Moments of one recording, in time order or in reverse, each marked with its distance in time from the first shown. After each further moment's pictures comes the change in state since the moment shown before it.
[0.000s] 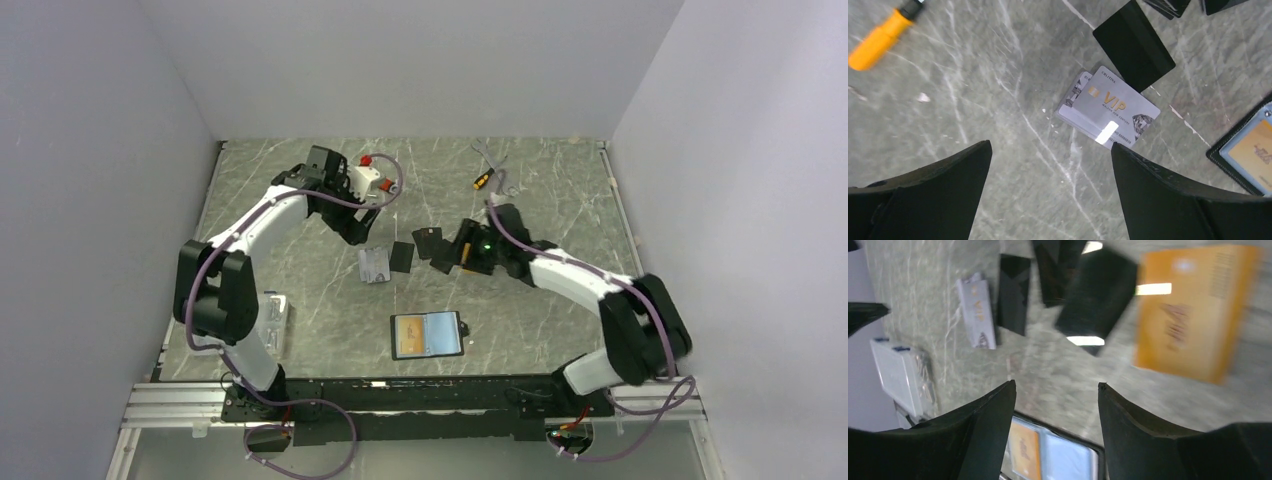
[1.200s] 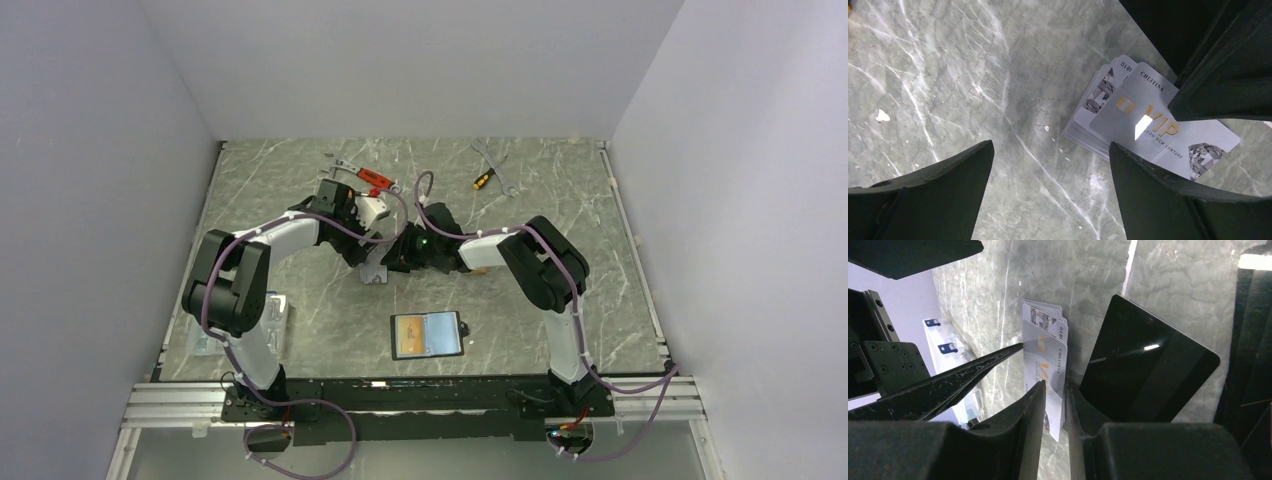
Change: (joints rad) left arm -0.021 0.084 -0.298 0.373 -0.071 0.097; right arm 0.240 0.702 0.401 0.412 -0.211 0.211
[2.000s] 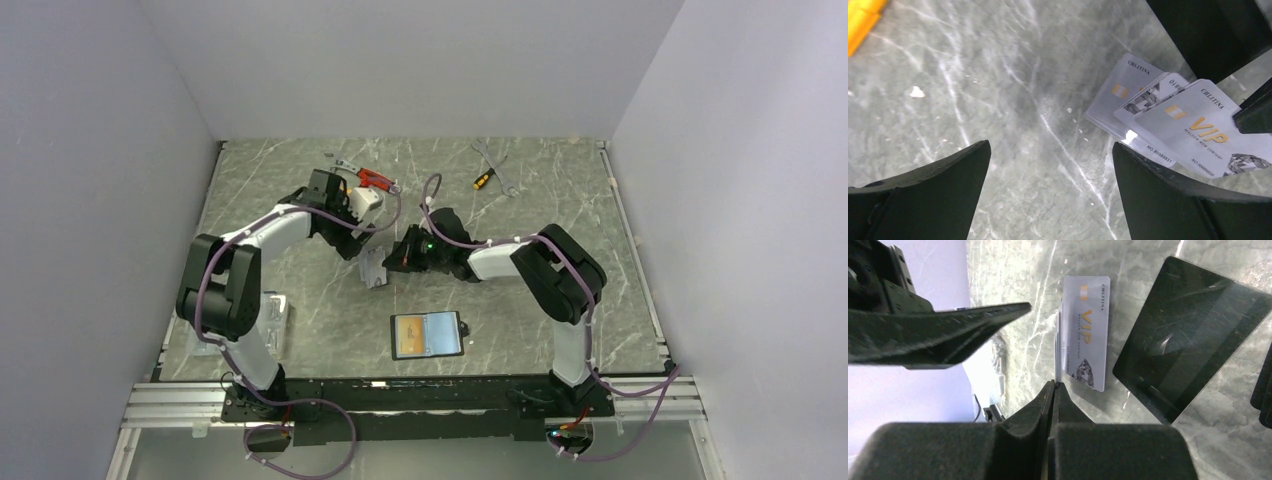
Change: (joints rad) left arm 0.031 -0.026 0.045 -0.082 -0.026 -0.004; right arm 0.018 -0.113 -0.142 0.131 0.001 0.057
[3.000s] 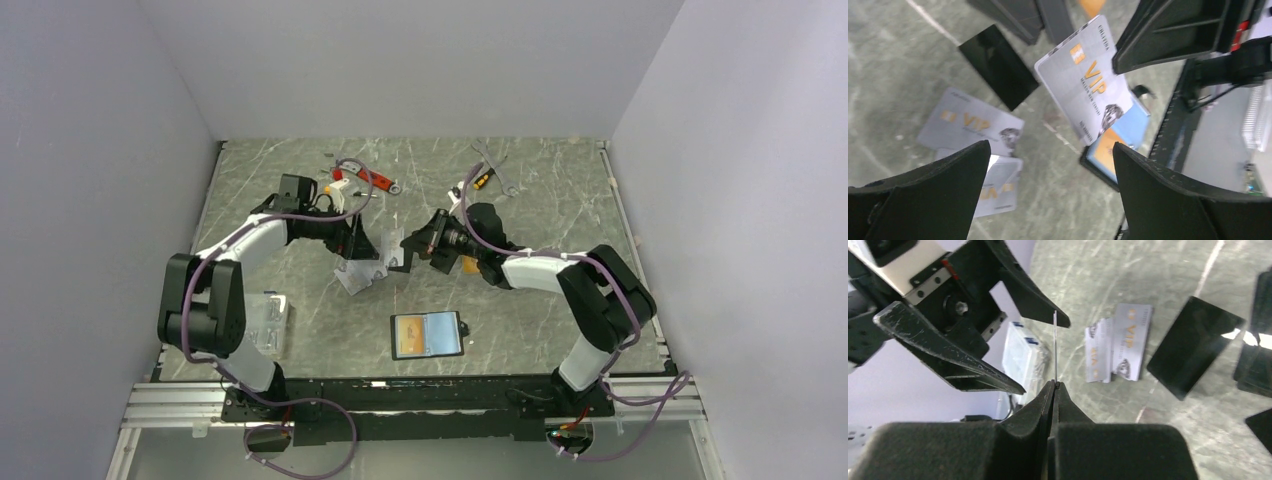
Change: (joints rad) left arm 0.135 -0.111 -0.074 -0.005 0.703 -0.361; right arm -0.095 -0.277 -0.185 0.129 -0.031 -0.013
